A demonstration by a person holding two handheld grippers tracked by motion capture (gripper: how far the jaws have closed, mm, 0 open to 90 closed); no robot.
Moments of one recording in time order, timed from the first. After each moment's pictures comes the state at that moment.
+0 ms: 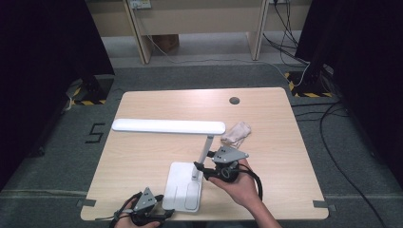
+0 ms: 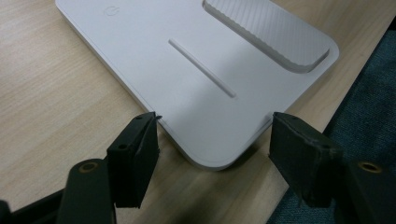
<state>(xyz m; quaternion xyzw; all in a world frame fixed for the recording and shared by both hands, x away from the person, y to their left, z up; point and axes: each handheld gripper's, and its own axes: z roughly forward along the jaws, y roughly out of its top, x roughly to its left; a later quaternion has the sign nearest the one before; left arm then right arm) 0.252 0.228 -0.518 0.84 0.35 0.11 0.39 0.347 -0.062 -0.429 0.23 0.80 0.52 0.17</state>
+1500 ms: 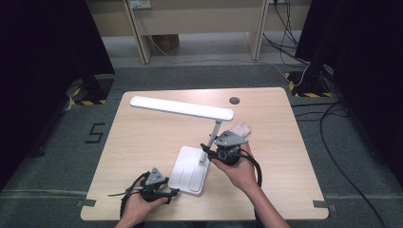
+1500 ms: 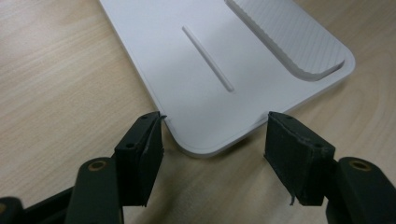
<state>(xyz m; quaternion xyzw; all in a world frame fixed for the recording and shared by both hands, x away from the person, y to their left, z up) 0.316 0.214 -0.513 0.84 0.38 0.12 0.37 0.388 -0.068 -0.421 0.28 0.80 0.49 0.23</state>
